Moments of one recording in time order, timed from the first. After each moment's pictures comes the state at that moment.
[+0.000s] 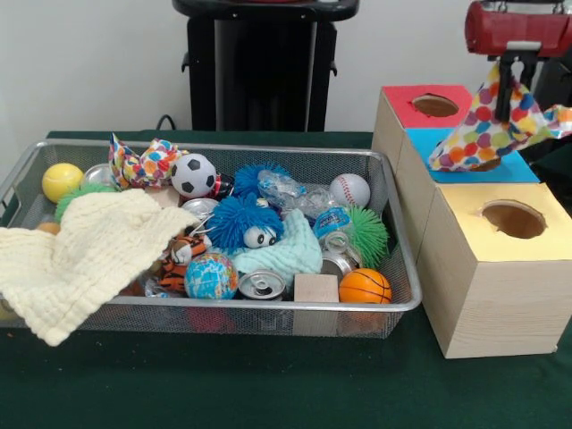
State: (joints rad) arm 0.19 -0.80 -0.13 1.81 0.17 0.22 1.75
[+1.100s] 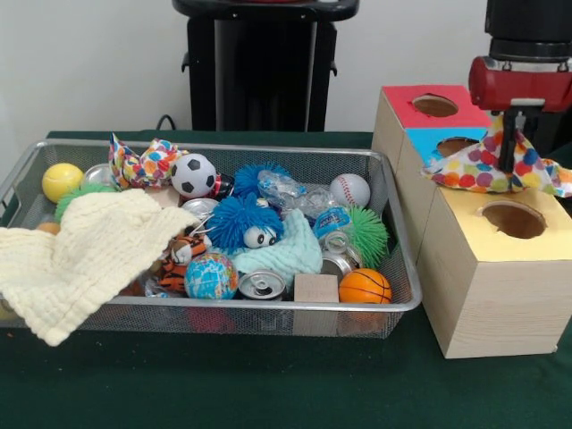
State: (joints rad) arm 0.19 -0.66 -0.10 1.66 0.17 0.32 1.75
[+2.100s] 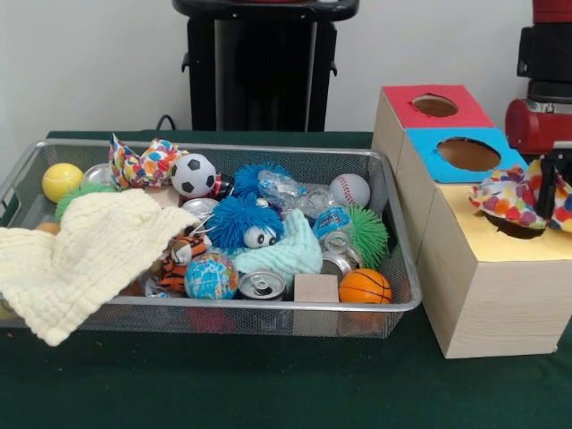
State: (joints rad) arm 0.24 -0.54 -0.15 1.49 0.17 0.27 1.75
